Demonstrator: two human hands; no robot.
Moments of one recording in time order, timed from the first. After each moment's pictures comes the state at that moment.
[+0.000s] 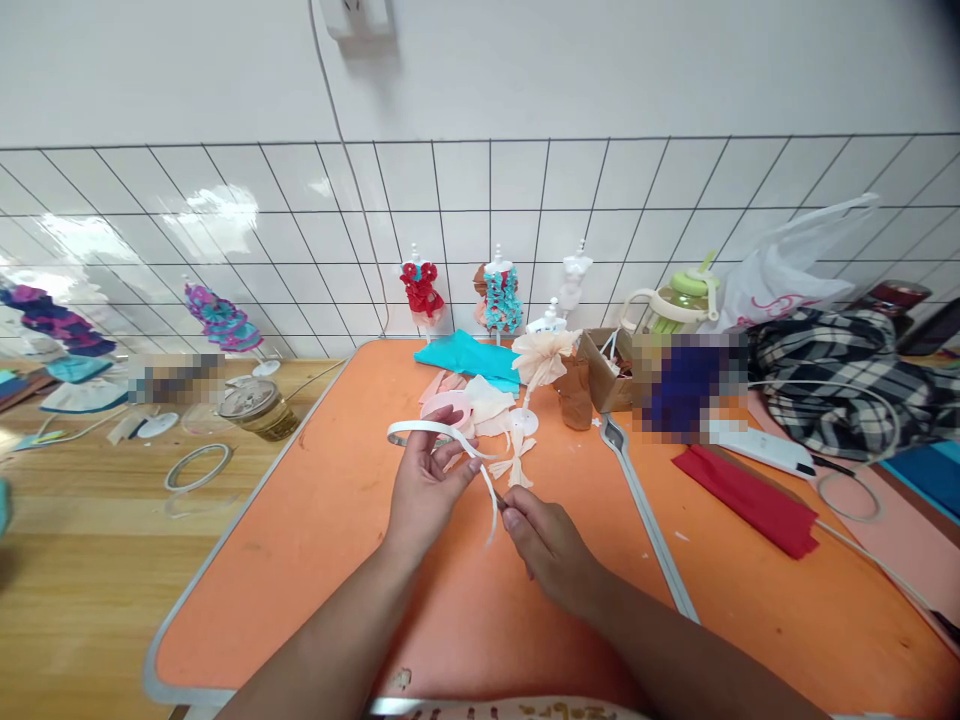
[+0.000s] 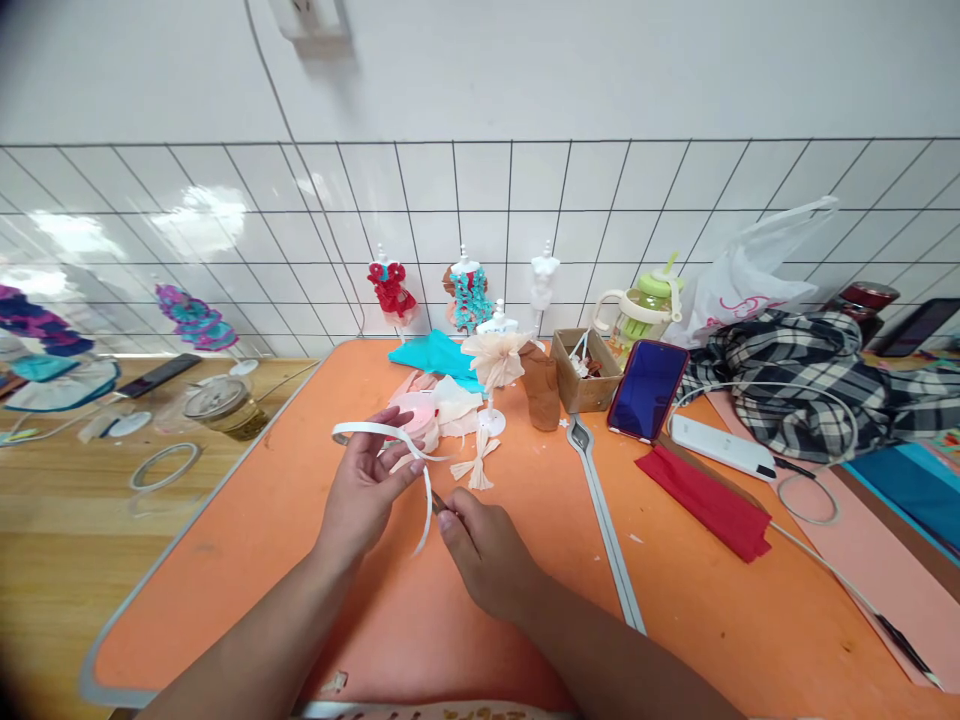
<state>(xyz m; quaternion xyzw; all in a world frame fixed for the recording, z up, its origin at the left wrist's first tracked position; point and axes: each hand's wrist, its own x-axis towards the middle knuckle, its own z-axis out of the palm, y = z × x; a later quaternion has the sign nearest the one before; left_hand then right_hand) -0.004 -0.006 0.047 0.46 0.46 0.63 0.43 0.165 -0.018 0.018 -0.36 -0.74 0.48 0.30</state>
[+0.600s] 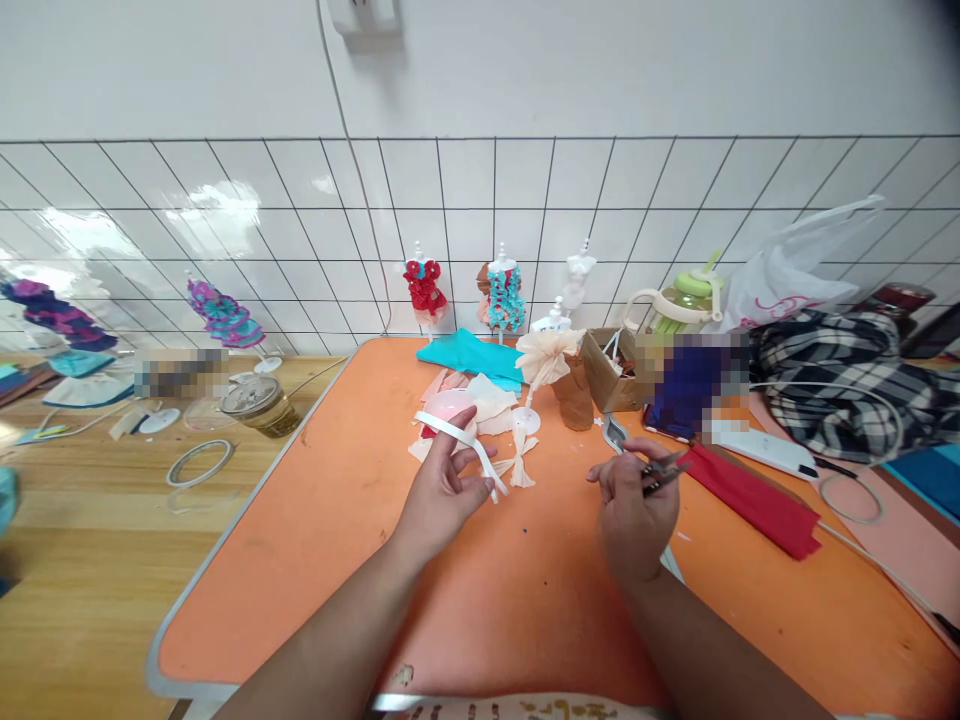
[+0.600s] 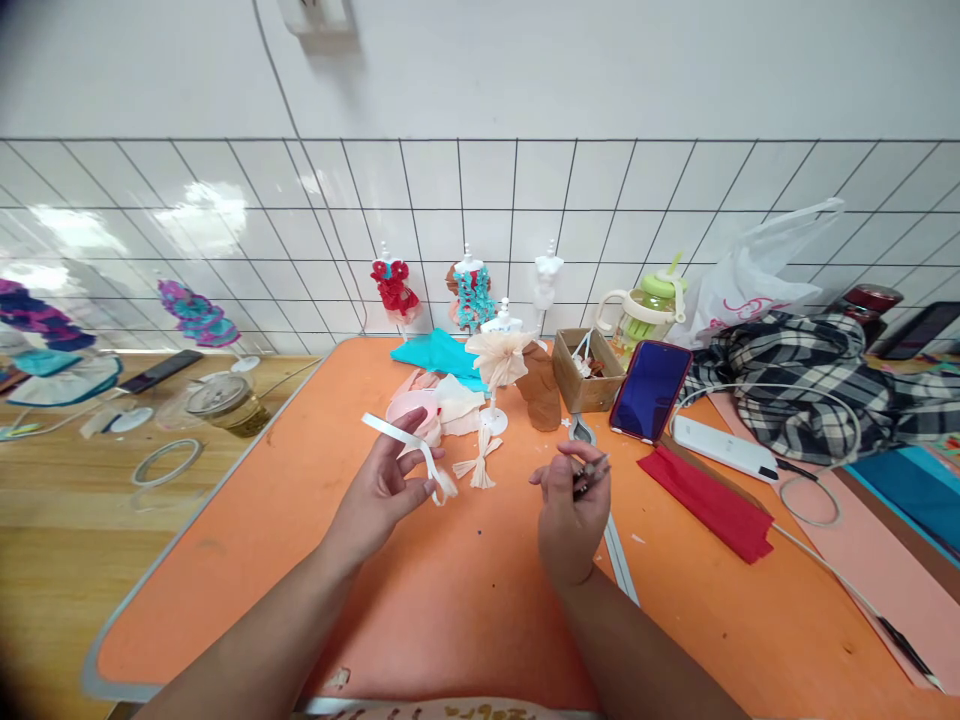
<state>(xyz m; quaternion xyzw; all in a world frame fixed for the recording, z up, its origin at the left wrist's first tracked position) 0.000 -0.015 0.056 0.49 0.46 0.54 0.51 0.189 0.008 0.019 -0.46 -0.46 0.33 0.69</state>
